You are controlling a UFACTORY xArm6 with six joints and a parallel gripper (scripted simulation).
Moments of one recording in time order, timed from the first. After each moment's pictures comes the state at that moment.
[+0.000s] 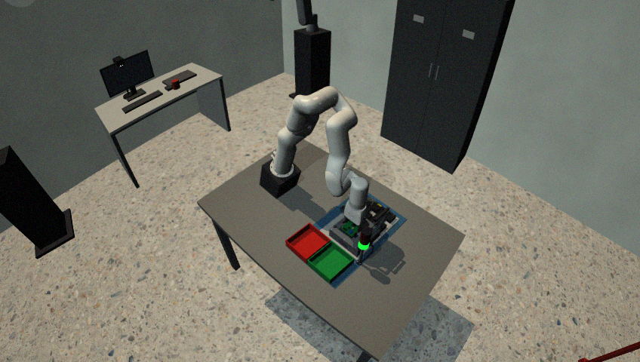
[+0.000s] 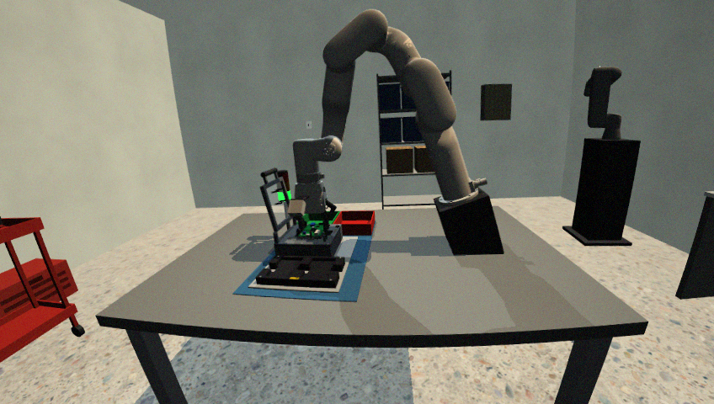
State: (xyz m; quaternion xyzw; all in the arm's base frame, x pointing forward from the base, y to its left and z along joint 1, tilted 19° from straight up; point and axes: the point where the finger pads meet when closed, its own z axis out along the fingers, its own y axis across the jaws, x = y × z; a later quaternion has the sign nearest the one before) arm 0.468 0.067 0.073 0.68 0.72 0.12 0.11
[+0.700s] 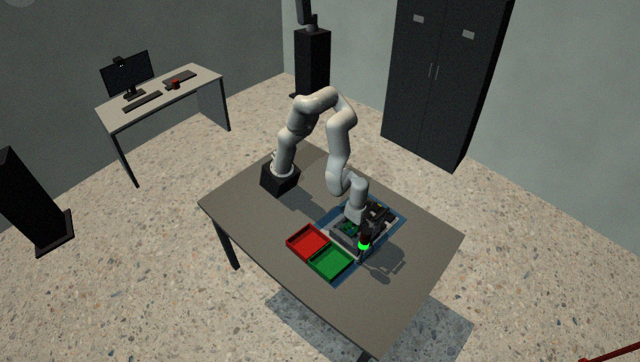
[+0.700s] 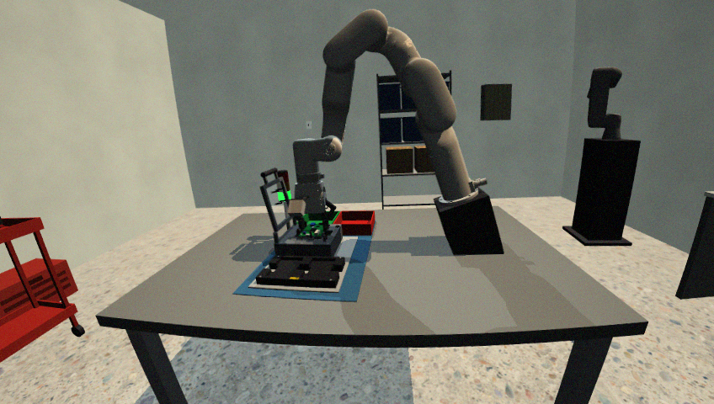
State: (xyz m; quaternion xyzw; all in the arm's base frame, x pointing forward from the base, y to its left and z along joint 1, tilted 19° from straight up) arm 0.468 0.067 0.073 0.68 0.72 0.12 0.11
